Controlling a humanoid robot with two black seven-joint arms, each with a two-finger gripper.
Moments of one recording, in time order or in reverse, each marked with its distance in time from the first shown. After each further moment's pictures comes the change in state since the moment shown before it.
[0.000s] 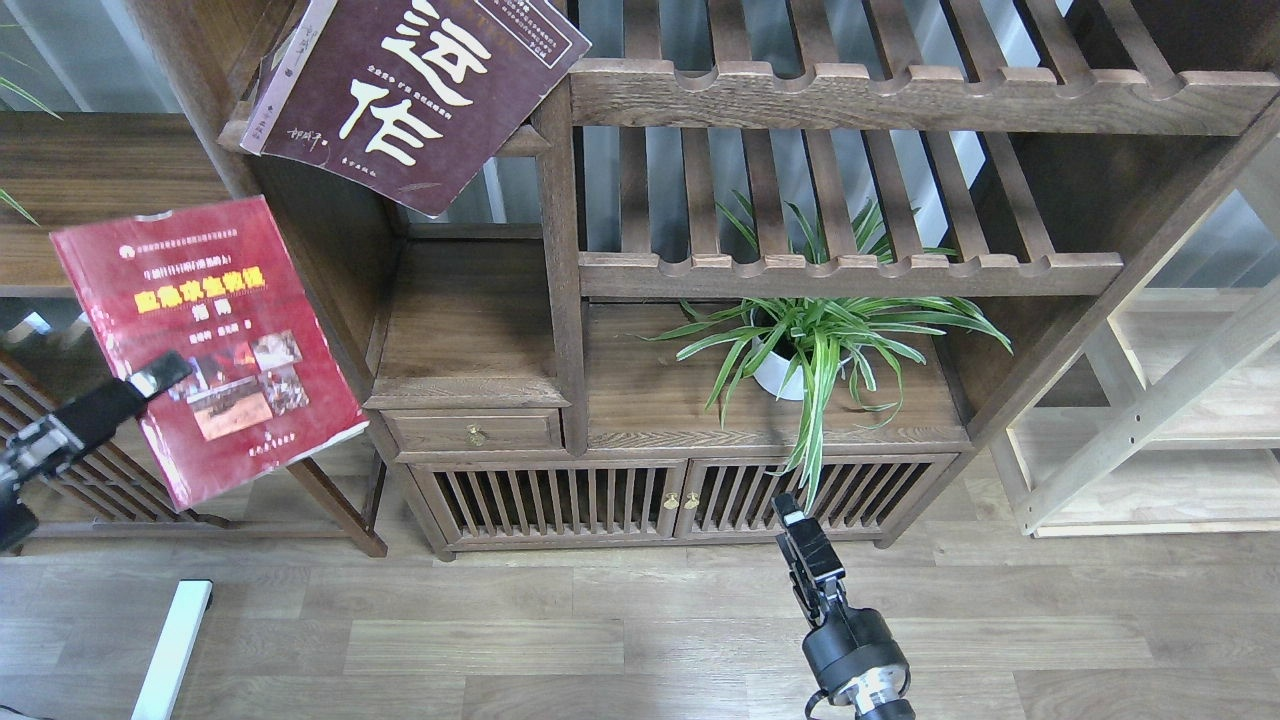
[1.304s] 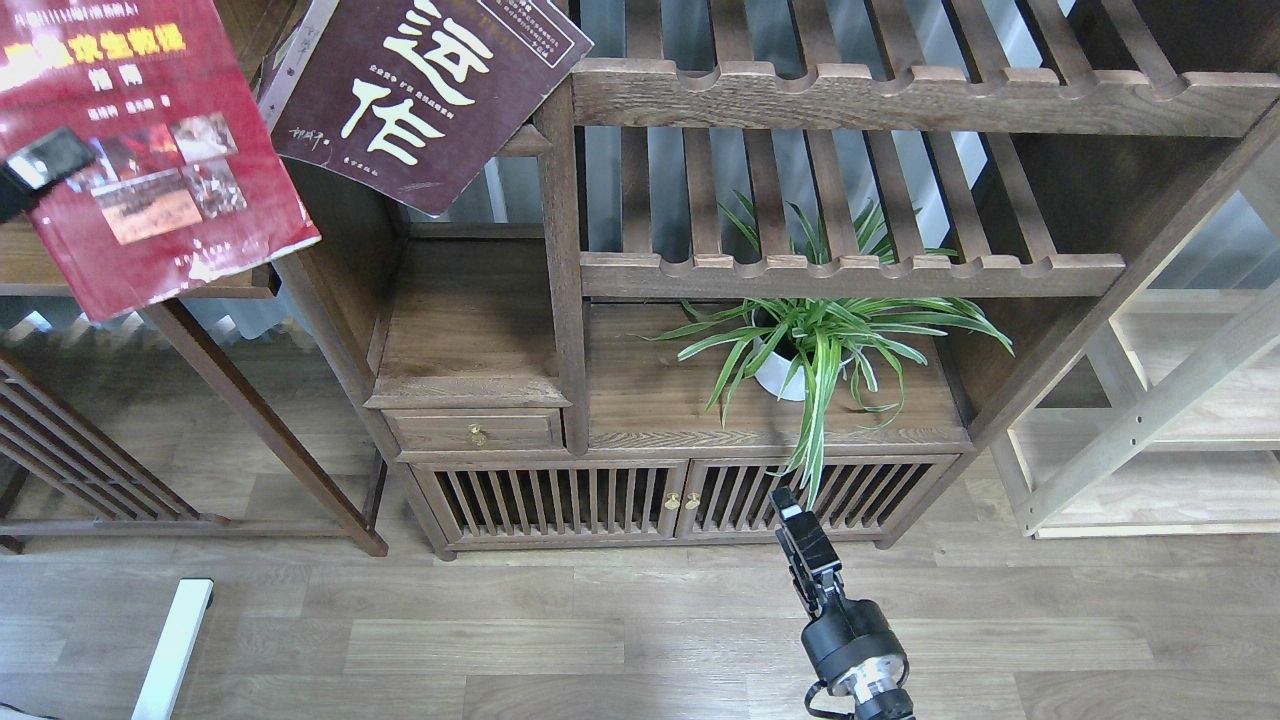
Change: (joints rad) left arm -0.298 0.110 -0.172 -0.045 -0.029 0.000 0.093; right arm 0.036 0.000 -0.006 -0.039 -0.001 0.000 0.000
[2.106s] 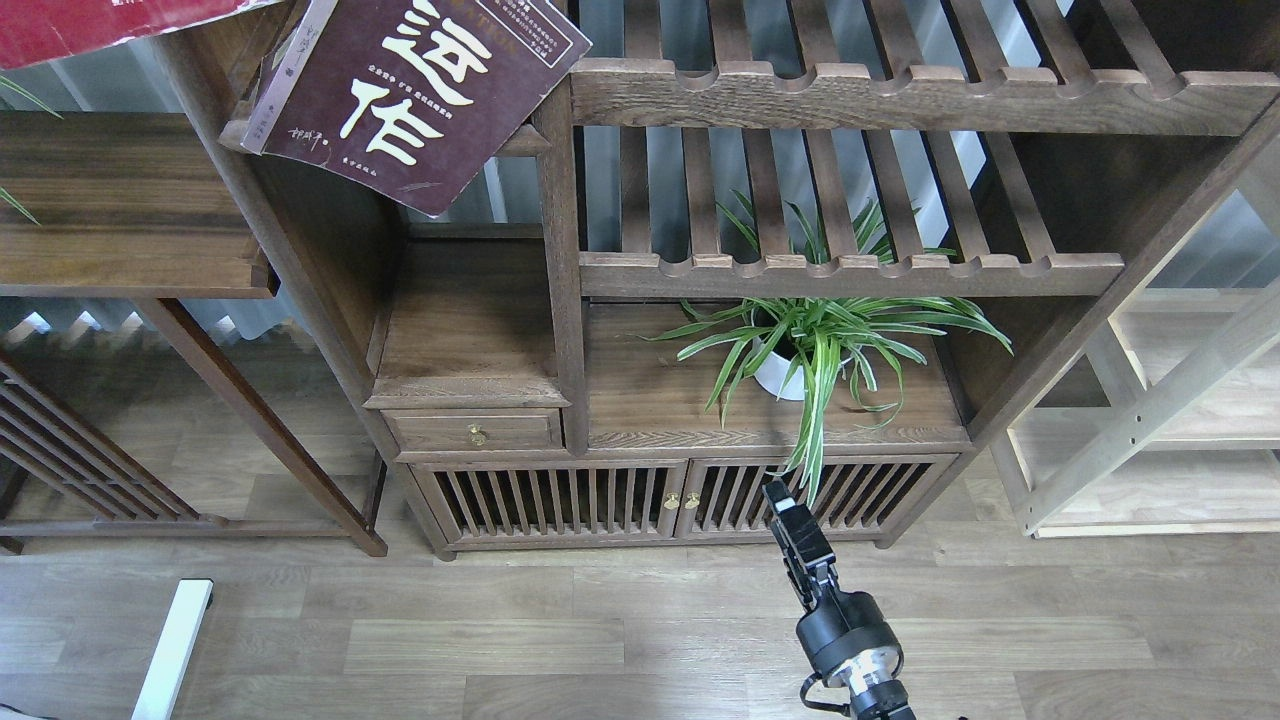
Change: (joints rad) left arm -0.393 0.047 0.031 0.016 0.089 0.042 0.044; right arm 0.021 0.000 -0.009 0.001 -0.005 0.000 -0.001
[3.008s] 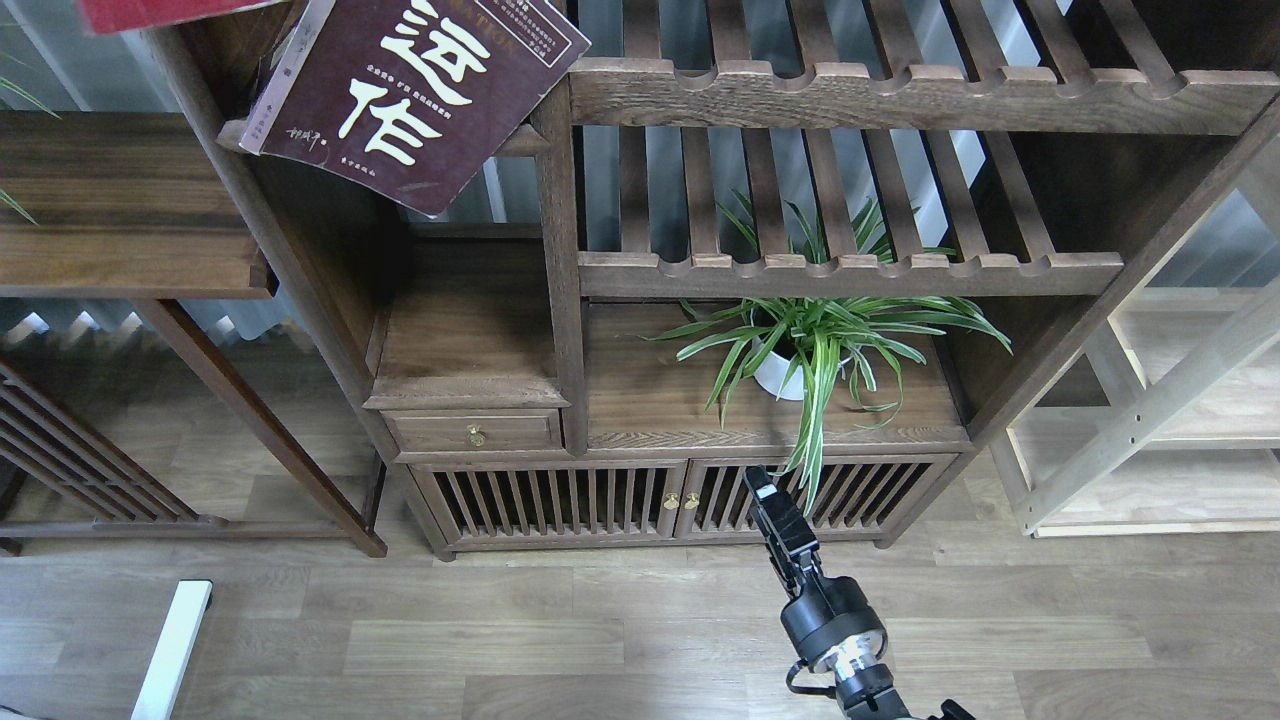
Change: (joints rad) left arm -0.373 -0.017 0.380 0.032 0.182 0.385 0.000; right arm 0.033 0.000 -0.041 -0.001 0.006 0.036 -0.005
